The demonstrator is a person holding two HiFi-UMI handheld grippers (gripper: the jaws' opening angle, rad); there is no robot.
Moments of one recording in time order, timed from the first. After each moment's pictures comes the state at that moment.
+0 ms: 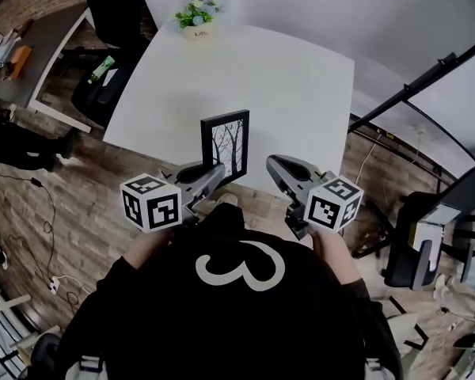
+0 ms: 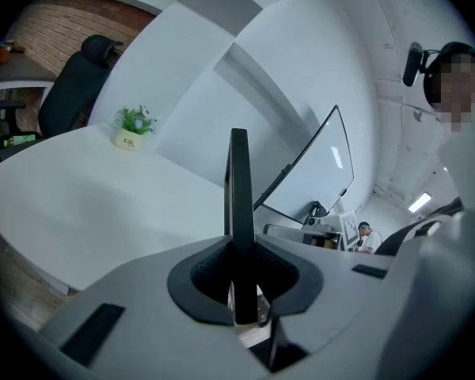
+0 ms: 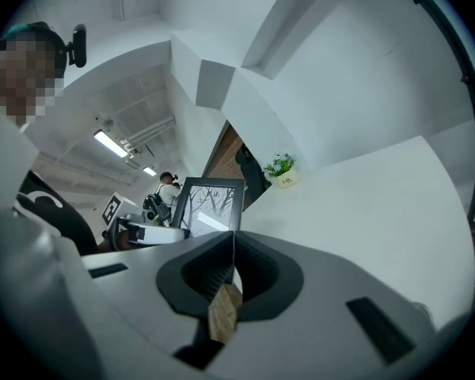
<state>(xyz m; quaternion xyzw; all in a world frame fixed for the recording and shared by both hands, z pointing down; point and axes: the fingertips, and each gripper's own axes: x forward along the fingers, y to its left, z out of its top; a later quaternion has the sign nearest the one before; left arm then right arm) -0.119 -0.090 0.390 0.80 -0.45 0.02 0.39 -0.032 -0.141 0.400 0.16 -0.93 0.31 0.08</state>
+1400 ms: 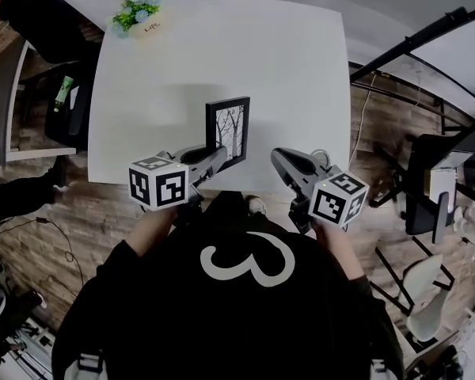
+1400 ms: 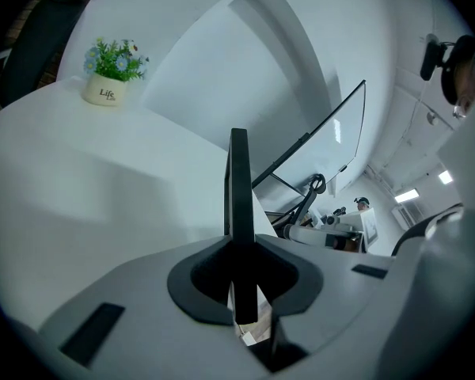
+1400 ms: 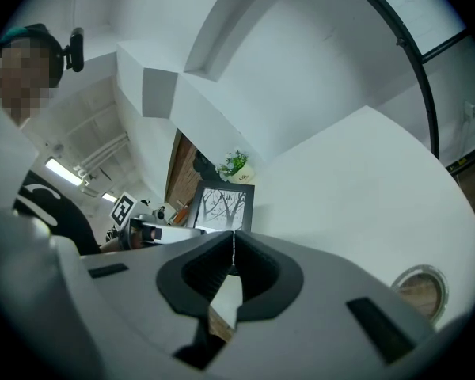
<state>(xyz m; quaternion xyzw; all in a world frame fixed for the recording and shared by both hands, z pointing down) -0.133 -0.187 0.478 0.80 -0.35 0.13 0.47 -0.027 -0.194 0.470 0.28 -0.87 0.41 0.07</state>
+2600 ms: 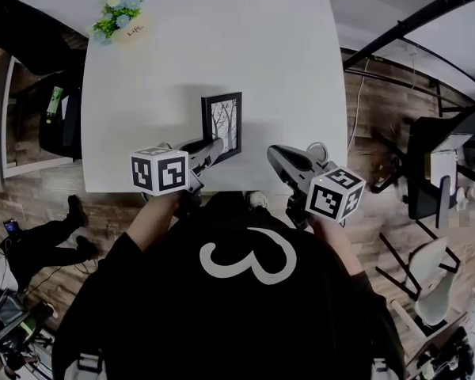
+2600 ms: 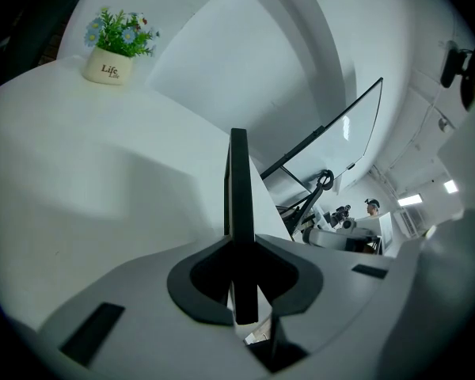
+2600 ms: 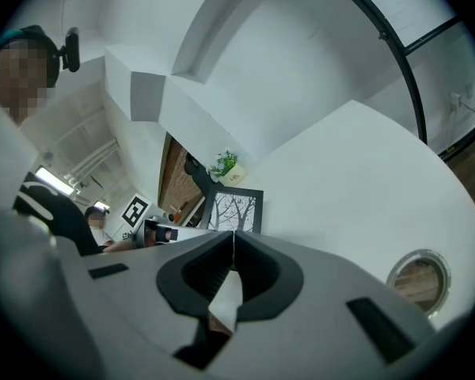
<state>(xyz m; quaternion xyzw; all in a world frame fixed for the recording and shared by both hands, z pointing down) -0.133 -0.209 0.518 0.78 -0.34 0.15 0.50 -0.023 -0.197 0.485 0.31 -0.84 0.43 0.06</state>
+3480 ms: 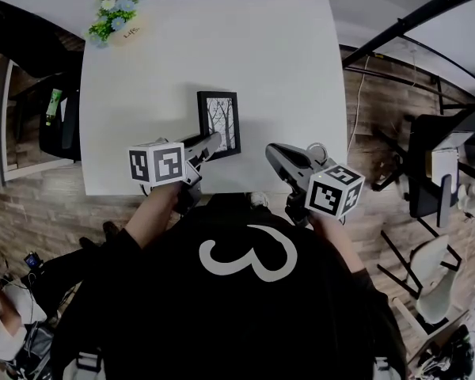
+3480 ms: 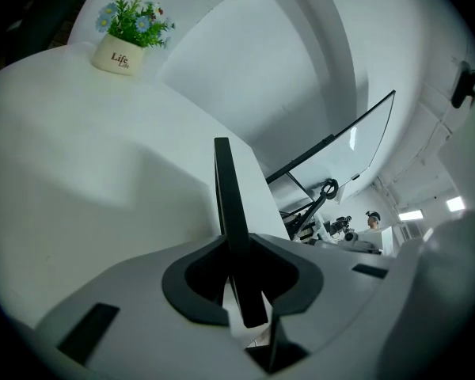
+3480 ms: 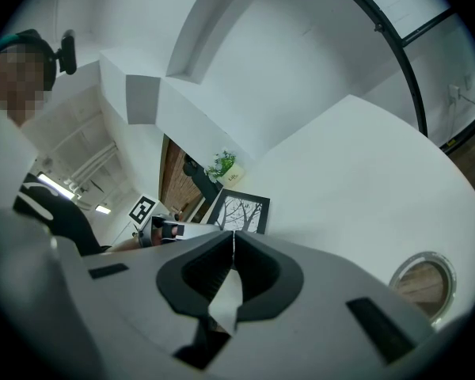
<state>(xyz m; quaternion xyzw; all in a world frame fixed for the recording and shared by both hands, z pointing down) -0.132 -0.227 0.525 0.76 -0.35 0.13 0.53 -0.021 -0.204 0.490 0.30 -0.84 0.45 0.06</state>
